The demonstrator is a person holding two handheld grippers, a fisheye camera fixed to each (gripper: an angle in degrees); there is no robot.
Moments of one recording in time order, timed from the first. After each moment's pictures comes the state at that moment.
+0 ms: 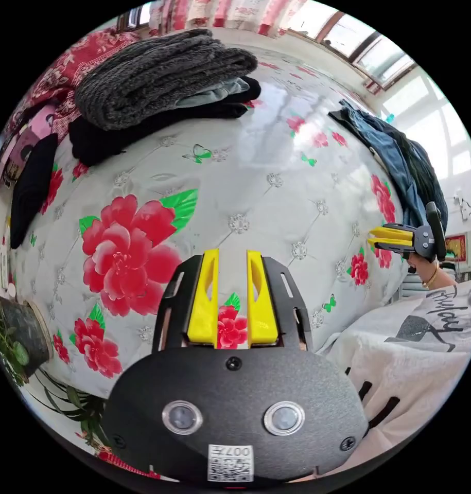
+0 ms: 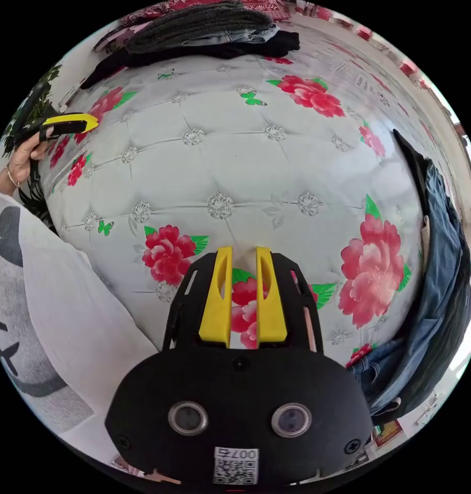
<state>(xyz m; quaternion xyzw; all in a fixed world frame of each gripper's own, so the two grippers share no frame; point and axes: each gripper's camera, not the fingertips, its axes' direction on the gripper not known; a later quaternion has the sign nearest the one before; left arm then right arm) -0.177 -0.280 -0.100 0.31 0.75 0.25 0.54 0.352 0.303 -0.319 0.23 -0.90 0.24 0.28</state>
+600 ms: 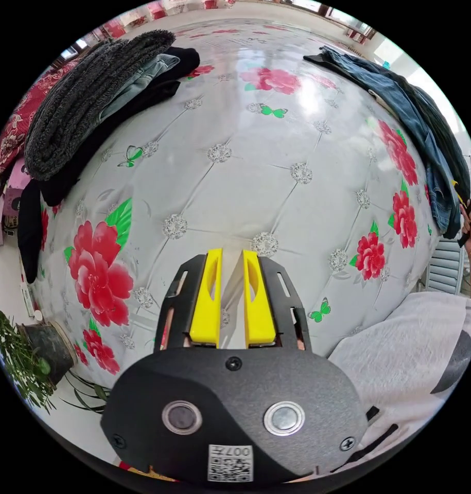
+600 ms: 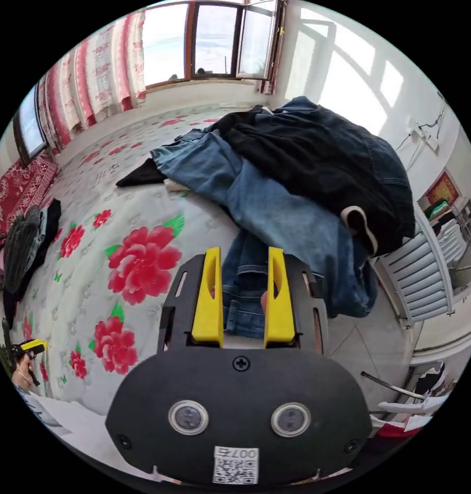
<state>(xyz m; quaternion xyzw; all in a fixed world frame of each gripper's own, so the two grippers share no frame) -0.134 -0.219 -0.187 0.33 0.65 0.32 0.60 0.068 0.522 -0.159 -0.22 -0.77 0.58 0.16</state>
